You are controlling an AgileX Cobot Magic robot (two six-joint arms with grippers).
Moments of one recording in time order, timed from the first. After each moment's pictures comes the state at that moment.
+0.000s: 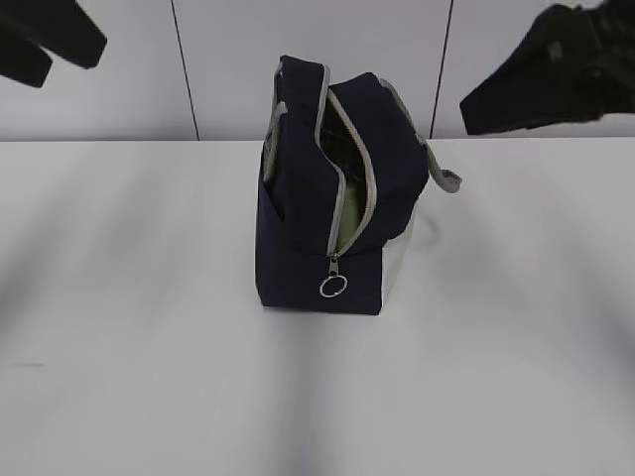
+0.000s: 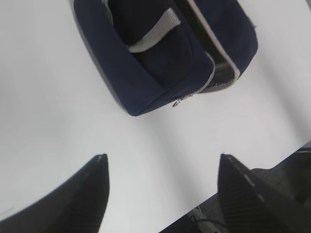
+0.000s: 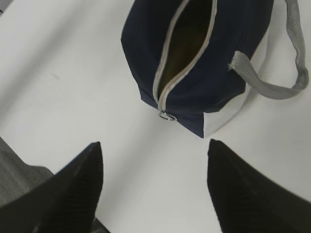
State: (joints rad) left arm -0.22 1.43 -1.49 -0.48 1.25 0.14; right arm 0.22 1.22 -1.12 0.62 0.91 -0.55
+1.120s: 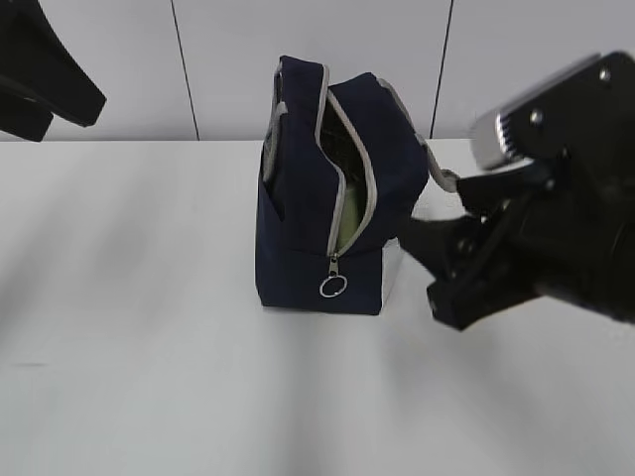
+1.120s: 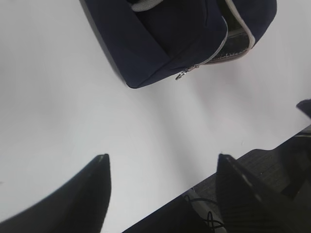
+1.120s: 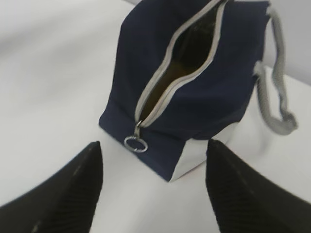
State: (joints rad) left arm -0.22 1.41 -1.39 -0.49 1.25 0.14; right arm 0.73 1.17 -0.55 1.06 -0.17 -1.14
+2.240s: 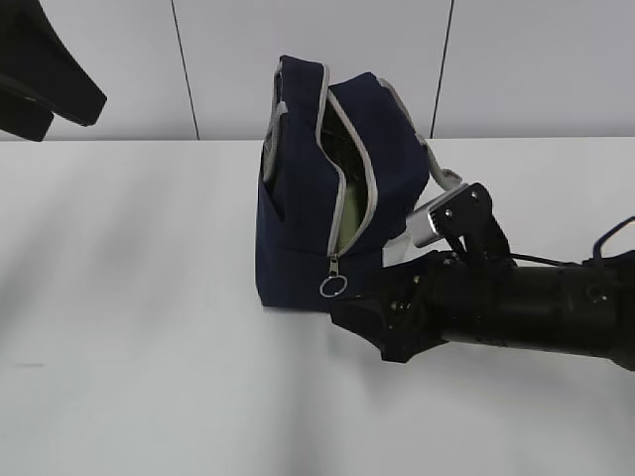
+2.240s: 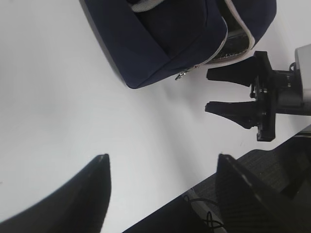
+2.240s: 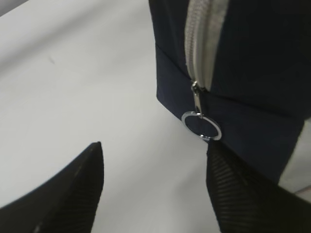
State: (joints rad) left arm -0.22 1.41 -1.39 -0.49 1.25 0.14; right arm 0.36 1.78 -0.61 -0.85 -0.74 0.60
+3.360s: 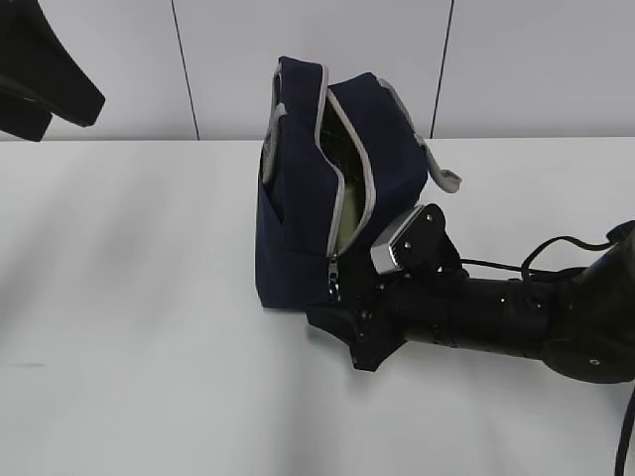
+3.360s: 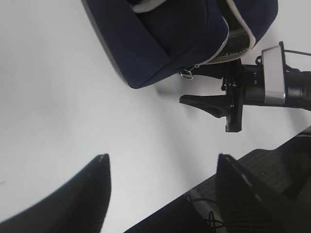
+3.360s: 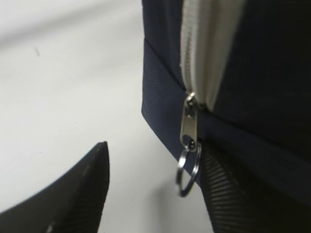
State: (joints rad) left arm -0.22 1.41 -1.39 -0.49 1.25 0.14; right arm 0.36 2.05 -0.73 -0.76 -0.93 0.31
